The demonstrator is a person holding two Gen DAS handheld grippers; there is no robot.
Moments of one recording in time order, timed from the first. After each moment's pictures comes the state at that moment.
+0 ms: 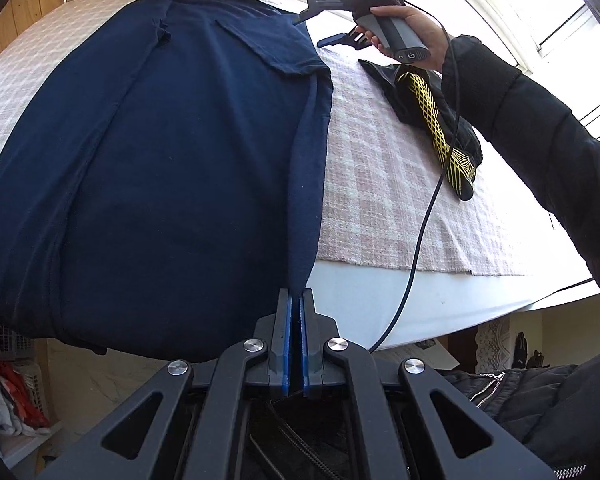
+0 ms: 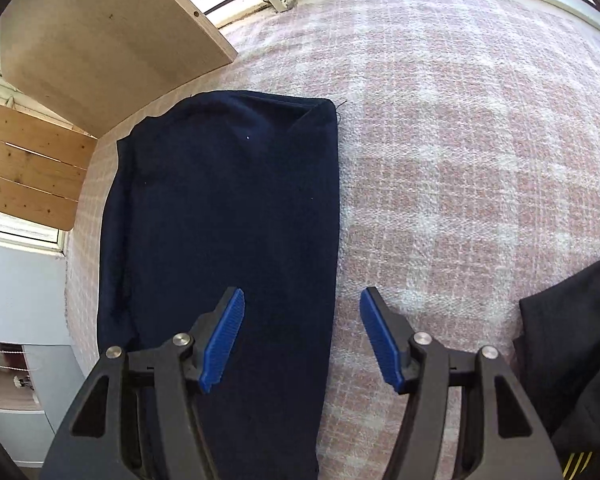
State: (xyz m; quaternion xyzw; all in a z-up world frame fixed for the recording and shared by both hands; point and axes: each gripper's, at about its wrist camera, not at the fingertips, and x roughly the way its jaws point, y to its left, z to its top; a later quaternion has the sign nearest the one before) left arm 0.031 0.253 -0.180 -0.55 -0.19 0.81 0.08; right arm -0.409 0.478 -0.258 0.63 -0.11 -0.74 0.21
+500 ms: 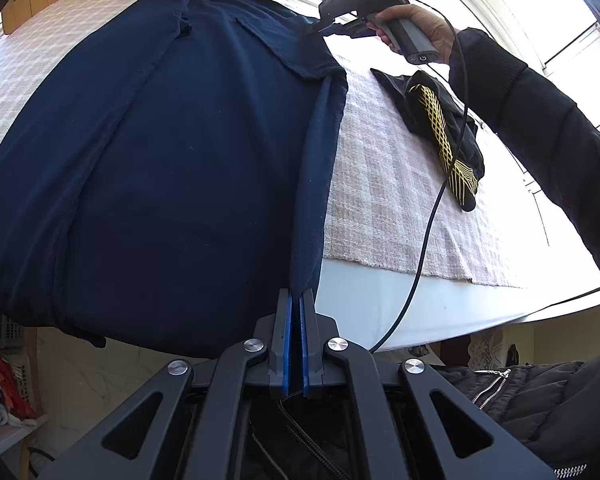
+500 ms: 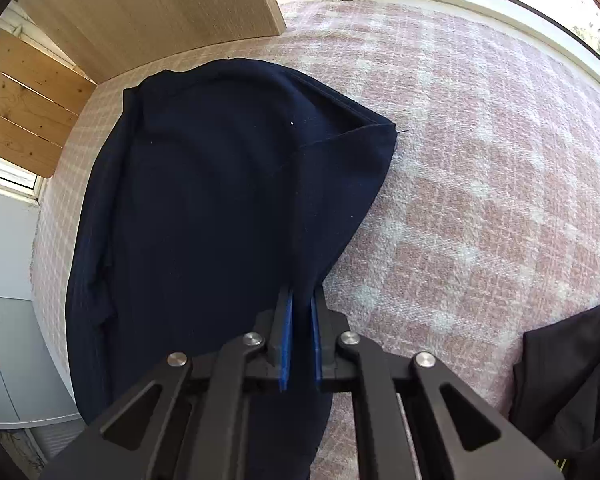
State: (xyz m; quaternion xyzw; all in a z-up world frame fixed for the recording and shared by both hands) left arm 0.040 0.236 -0.188 -0.54 -0.22 0.81 0.08; right arm -0.407 0.446 -0.241 0.64 -0.03 -0.74 0.22
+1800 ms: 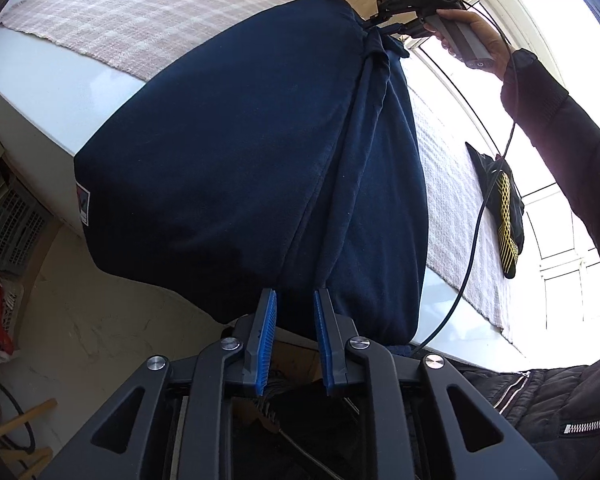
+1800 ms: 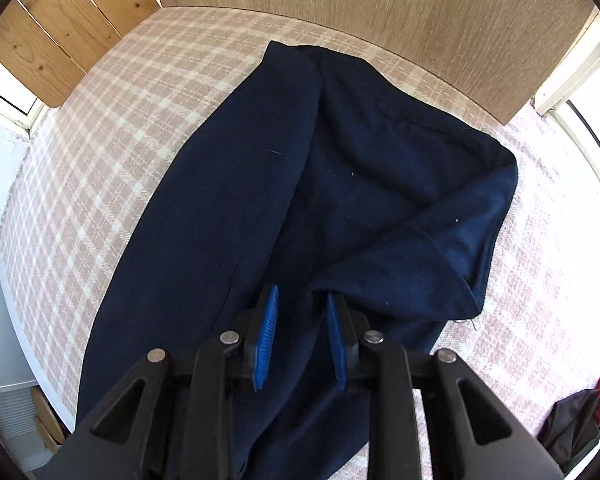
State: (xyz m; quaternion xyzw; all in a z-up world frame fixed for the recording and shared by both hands) left arm 0.111 0.099 -0.229 -0.51 -0.32 0.79 -0.03; right arm -0.386 0.235 -0.200 0.62 0.12 -0.73 0.25
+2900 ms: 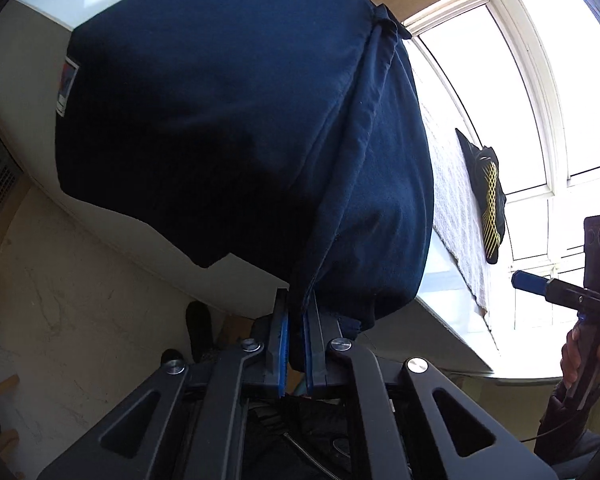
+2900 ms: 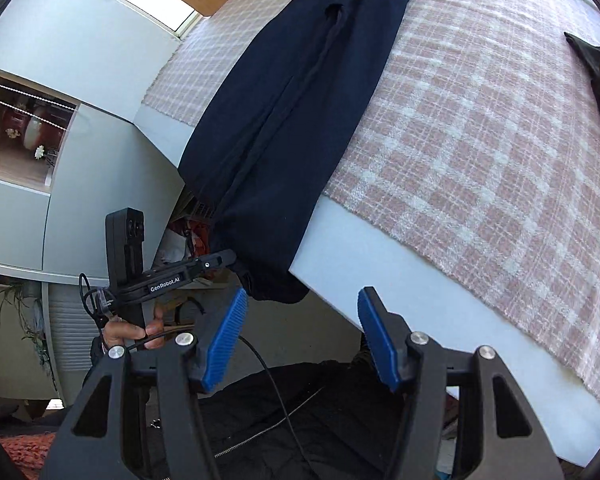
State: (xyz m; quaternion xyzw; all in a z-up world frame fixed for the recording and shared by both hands) left arm 0.117 0.121 -0.269 -0.51 -0.40 0.76 0.02; right arm 0.044 0.419 -0.170 0.66 -0.01 -0.66 0.36
